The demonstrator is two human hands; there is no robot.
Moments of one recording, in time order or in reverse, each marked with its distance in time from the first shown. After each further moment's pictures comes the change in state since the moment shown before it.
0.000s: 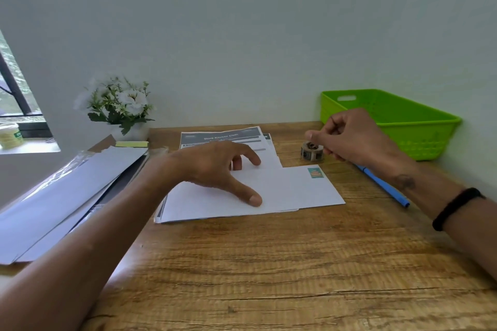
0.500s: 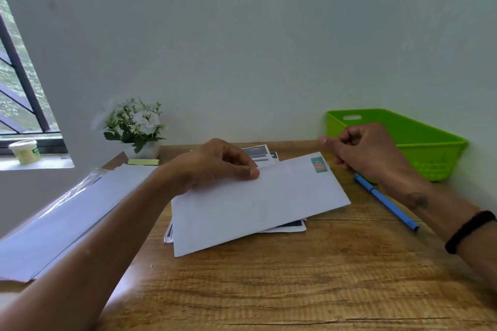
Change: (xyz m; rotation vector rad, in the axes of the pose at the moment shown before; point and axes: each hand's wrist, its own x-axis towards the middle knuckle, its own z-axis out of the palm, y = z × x) left_hand -0.013 -0.005 -0.015 -0.593 0.236 -0.034; right_hand 0.004 -0.003 -0.008 0.137 0.107 0.005
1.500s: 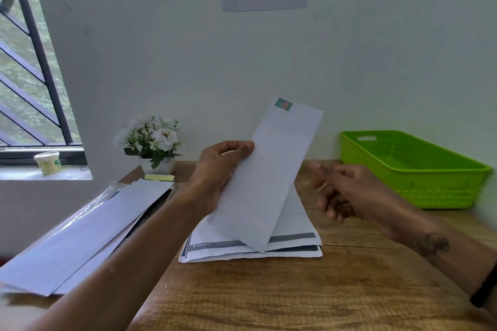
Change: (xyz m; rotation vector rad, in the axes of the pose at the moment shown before) left_hand 0.010 0.002 0.010 -0.779 0.461 0.006; right_hand -0.031 -0.030 0.022 0.346 -0.407 0.197
